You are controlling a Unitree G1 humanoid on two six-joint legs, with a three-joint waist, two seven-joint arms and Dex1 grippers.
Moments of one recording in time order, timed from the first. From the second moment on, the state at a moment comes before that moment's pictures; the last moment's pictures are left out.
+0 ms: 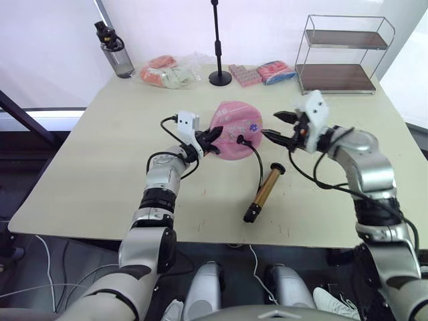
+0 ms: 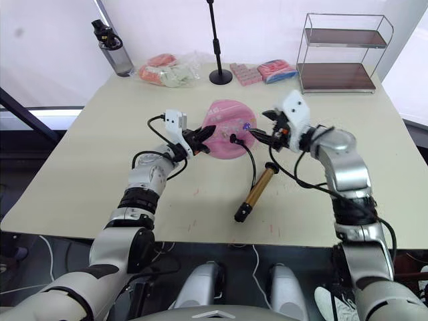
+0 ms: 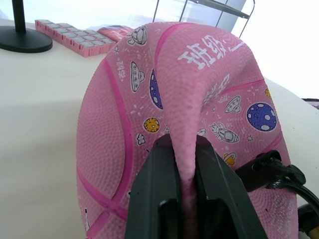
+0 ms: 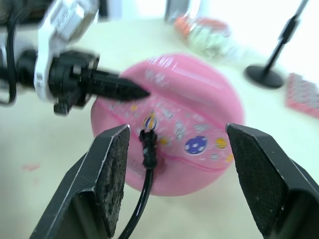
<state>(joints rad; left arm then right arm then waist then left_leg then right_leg) -0.78 0.22 0.14 0.76 -0.27 0.17 -0.69 -0.60 -0.35 -0.05 -0.09 0.16 0.54 0.85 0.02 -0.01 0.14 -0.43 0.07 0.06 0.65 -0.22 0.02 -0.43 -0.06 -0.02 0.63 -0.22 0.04</state>
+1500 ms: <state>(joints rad) -0.77 0.37 0.05 0.07 -0.32 0.61 -0.72 0.20 -0.71 -0.53 -0.21 0.63 0.15 1.28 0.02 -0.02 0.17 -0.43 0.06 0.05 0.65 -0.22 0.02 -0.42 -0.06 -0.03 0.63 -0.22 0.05</state>
